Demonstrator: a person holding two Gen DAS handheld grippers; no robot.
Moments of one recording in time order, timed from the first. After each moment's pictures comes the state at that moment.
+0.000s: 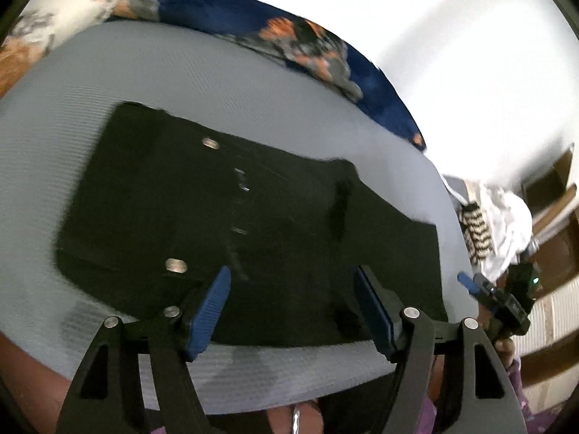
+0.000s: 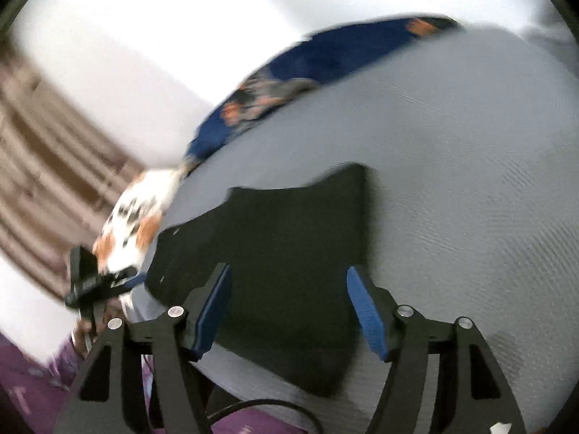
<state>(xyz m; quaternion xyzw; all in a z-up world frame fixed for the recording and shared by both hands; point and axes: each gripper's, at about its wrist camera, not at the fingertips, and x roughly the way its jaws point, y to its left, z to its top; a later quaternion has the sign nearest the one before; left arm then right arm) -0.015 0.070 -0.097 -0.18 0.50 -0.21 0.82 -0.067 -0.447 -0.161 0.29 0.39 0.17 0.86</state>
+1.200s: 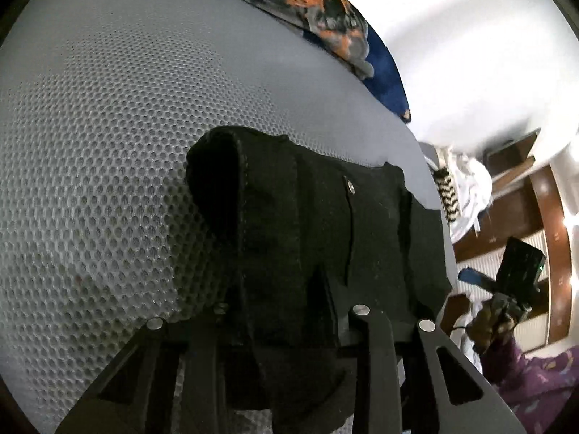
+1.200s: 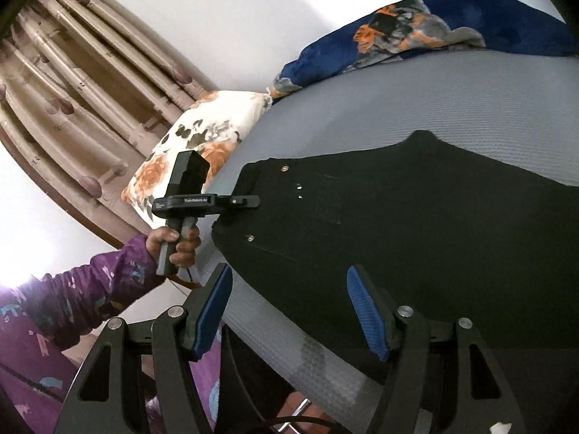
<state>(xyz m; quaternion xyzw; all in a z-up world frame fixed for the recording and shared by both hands) 0.119 0.166 -0.183 -0.19 0.55 -0.35 0.73 -0.029 -0.215 -0.129 0.18 0.43 0.34 0.81</state>
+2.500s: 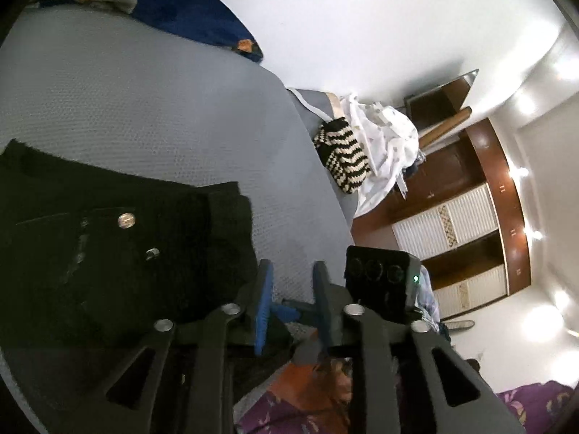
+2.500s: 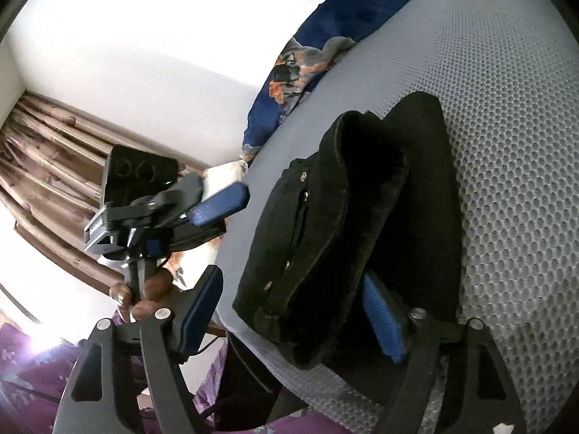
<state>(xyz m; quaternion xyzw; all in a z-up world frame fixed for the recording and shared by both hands) 0.054 -0.205 -0.098 -0.18 0.54 -0.50 0.65 -0.056 -0.401 -0.184 0.38 0.39 0.30 0.78</state>
